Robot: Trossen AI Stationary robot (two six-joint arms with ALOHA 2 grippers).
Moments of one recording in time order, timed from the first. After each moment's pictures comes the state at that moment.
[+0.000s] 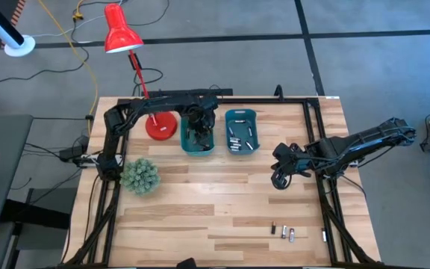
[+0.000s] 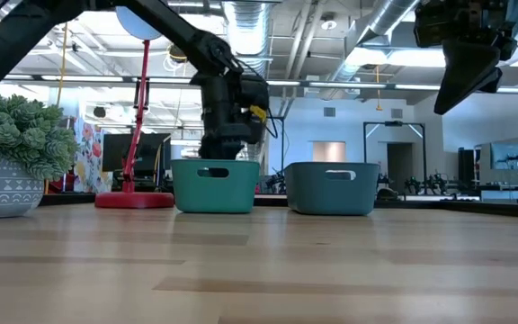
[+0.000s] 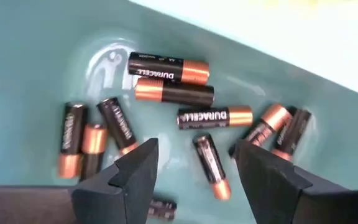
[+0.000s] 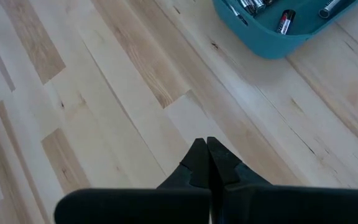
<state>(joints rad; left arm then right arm) 0.50 2.05 1.60 -0.93 0.07 0.10 0.26 1.03 0.83 -0.84 0.27 0.86</state>
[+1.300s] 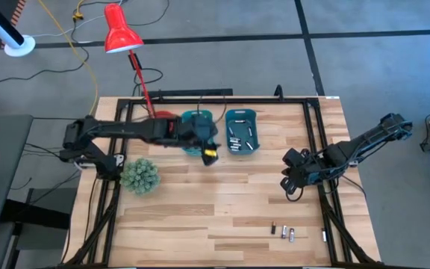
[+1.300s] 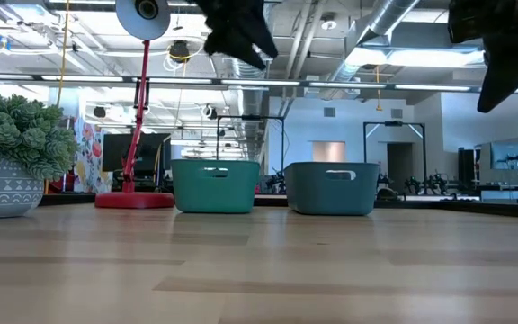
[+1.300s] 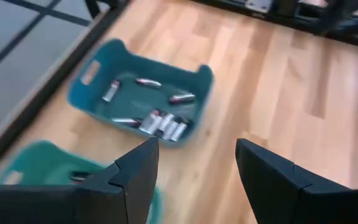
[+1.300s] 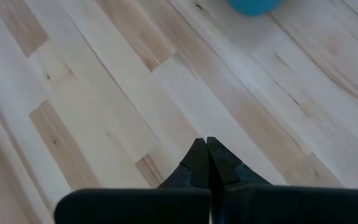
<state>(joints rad) 0.04 1.60 1.49 -0.59 -0.29 -0.22 0.45 0.99 0.83 -1.01 0.34 1.09</state>
